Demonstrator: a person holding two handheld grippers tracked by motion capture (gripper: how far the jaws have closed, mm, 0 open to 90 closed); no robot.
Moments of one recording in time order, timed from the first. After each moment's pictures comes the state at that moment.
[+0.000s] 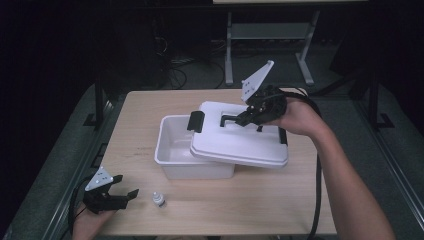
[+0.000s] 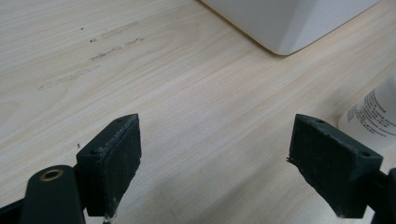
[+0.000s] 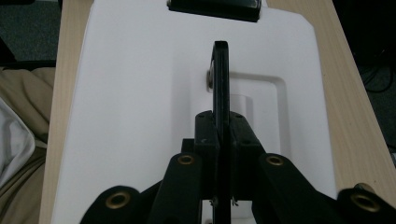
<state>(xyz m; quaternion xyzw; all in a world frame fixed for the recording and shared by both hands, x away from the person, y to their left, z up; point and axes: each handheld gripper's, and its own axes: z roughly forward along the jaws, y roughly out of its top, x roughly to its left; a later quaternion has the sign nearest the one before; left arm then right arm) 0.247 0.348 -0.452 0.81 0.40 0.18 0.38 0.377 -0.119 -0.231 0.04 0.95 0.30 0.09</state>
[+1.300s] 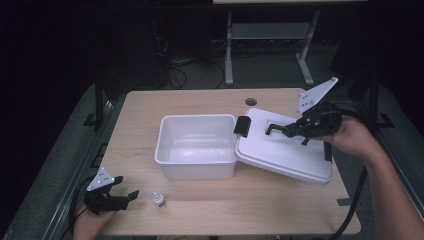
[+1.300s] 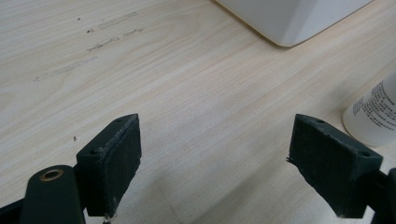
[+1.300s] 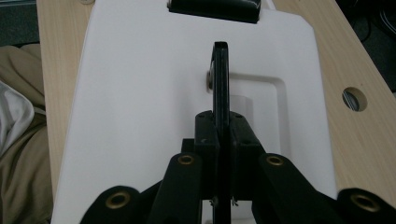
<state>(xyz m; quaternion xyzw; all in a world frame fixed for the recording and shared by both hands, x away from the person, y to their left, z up) 0.247 0.347 -0.455 0.81 0.41 0.18 0.37 0.349 -0.234 -0.259 0.14 0.94 0.30 0.10</state>
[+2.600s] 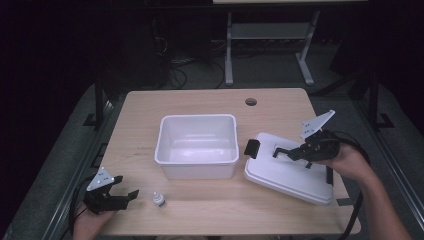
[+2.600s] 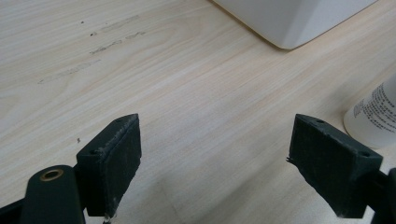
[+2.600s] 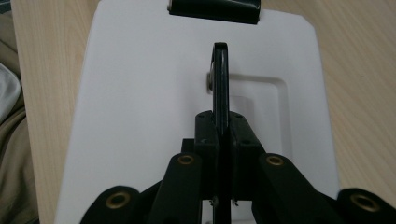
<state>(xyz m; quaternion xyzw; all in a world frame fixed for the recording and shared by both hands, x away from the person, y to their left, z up) 0.246 0.348 -0.454 0.81 0.41 0.18 0.37 0.343 -0.263 -0.351 0.18 0.94 0.29 0.06</state>
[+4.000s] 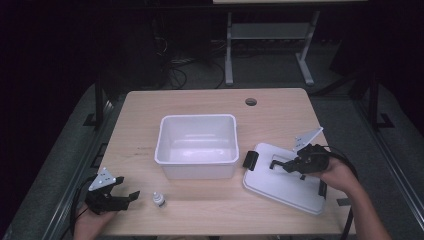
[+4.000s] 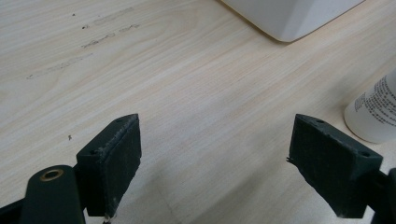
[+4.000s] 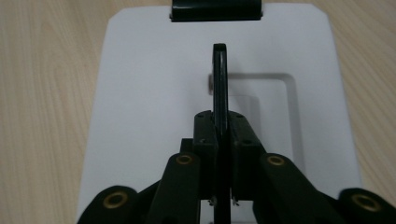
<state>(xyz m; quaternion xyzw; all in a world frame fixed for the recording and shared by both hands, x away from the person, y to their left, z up) 0.248 0.345 -0.457 0.82 0.40 0.18 0.37 0.342 -0.260 -0.409 0.21 0.94 0.28 0.03</state>
